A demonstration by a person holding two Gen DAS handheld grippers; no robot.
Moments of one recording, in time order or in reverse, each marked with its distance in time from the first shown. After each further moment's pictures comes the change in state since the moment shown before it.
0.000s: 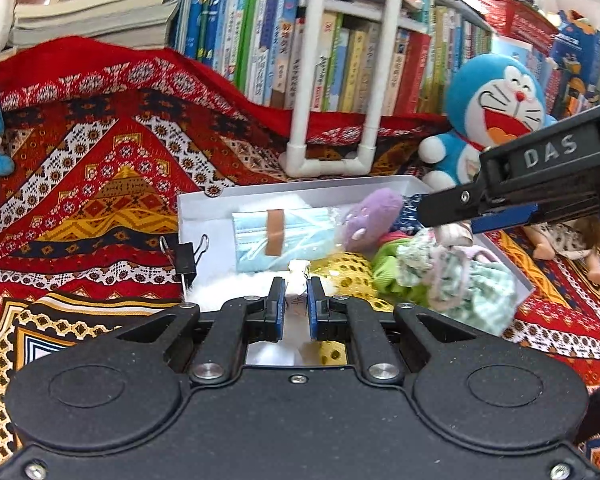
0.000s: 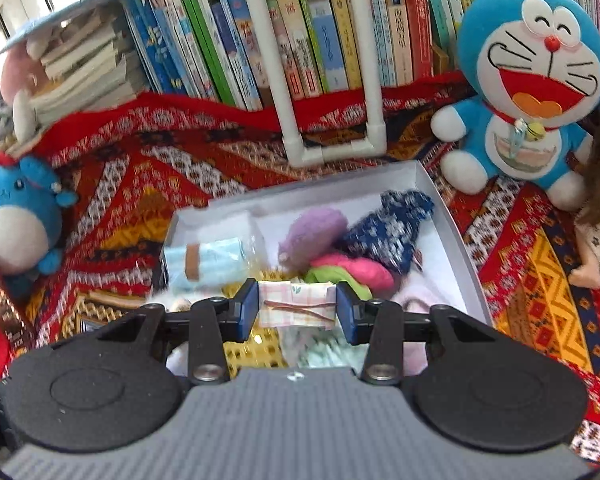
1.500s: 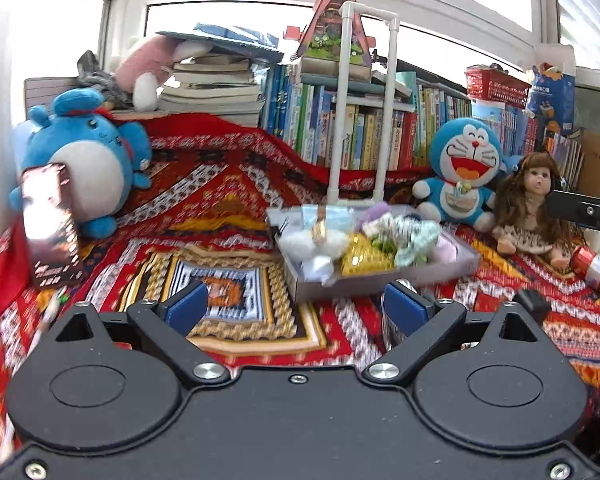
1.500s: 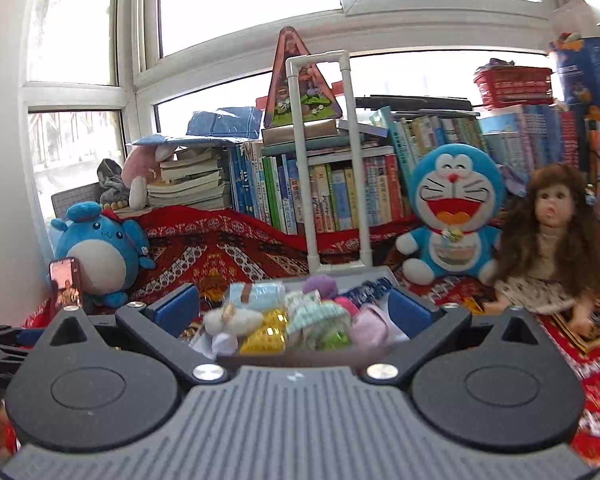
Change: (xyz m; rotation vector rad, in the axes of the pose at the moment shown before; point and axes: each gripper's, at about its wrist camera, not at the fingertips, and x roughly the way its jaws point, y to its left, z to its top) left arm -0.238 -0.006 -0.138 -0.011 -0.253 0.138; right arm -0.190 -0.023 -0.183 -0.149 -0.579 0.036
